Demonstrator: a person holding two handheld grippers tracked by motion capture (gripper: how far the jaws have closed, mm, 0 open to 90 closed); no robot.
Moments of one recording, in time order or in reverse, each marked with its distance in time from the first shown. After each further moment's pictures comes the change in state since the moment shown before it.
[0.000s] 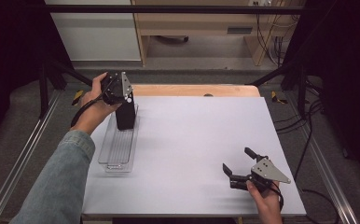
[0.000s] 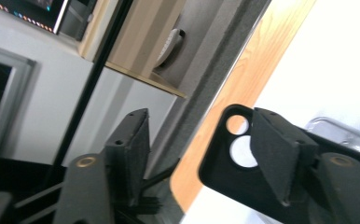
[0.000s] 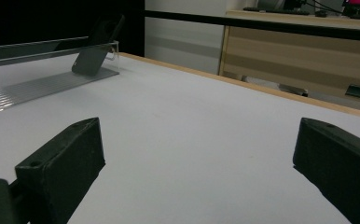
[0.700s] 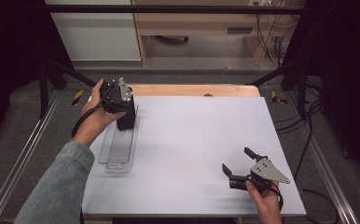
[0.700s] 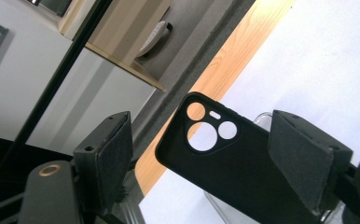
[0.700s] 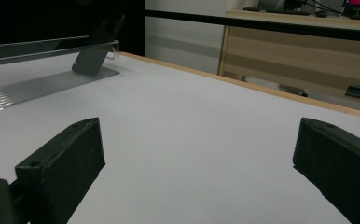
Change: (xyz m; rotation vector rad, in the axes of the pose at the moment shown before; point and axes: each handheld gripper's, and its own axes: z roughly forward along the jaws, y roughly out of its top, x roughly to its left) left arm -0.019 -0.003 -0.016 -0.005 -0.054 -0.164; right arm 0.001 0.000 0.000 0.002 -0.001 -0.004
